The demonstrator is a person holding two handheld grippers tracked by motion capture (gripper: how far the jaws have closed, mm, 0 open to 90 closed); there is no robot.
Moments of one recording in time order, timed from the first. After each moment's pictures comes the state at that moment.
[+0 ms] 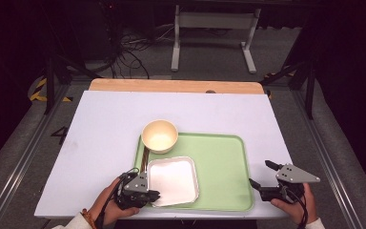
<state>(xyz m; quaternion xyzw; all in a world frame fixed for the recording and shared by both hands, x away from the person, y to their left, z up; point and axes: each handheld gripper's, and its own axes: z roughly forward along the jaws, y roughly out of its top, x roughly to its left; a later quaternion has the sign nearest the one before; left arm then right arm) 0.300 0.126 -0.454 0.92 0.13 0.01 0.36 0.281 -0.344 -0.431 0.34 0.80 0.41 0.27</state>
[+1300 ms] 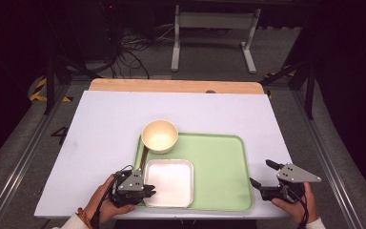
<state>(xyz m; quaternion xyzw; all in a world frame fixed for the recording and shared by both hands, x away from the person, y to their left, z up) 0.301 0.135 -0.447 0.92 0.13 0.06 0.37 0.282 -0.346 -0.430 0.34 0.80 0.42 0.27</state>
